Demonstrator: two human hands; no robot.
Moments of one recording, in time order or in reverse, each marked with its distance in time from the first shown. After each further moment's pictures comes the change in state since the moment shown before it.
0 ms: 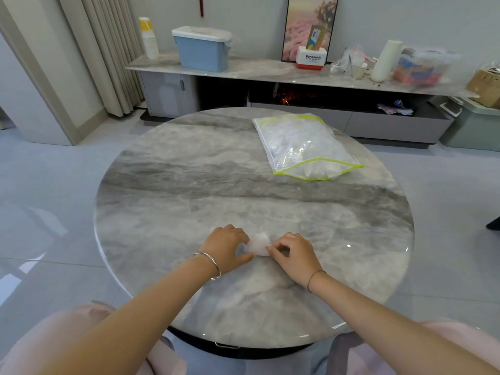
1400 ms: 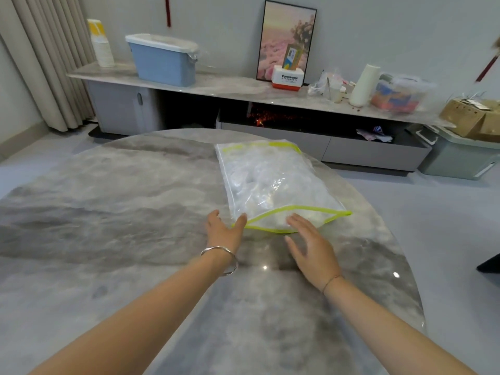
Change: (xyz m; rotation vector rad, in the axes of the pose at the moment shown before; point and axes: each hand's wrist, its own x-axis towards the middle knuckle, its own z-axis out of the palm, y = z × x) left_hand 0.232 0.021 0.009 -1.247 0.440 -0.704; right_hand 0.158 0.125 -0.079 -0.038 0.262 -0.144
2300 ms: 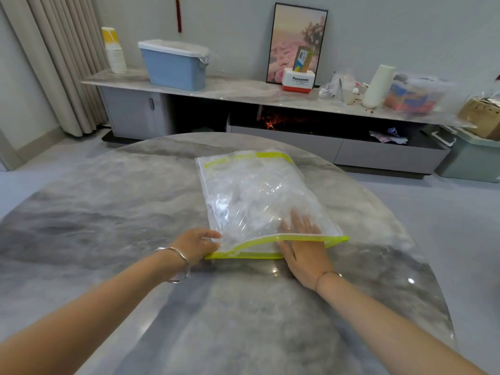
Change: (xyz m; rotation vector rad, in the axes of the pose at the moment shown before) left_hand 0.026 0.003 -0.090 0.439 -0.309 -0.016; right_hand 0.032 -0.004 0.037 -0.408 -0.358 0.061
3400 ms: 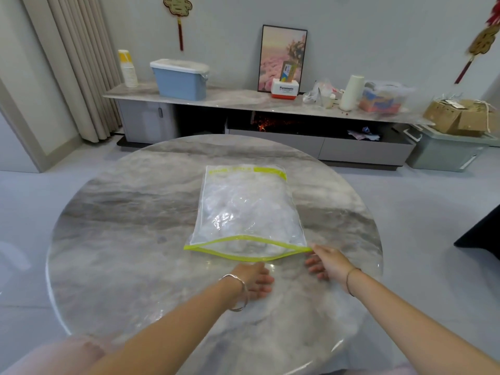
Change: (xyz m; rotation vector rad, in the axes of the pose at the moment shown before) left_hand -0.194 0.006 0.094 -0.531 -0.347 -0.360; right_hand -0.177 -0.016 -0.053 1.132 -0.056 0.734
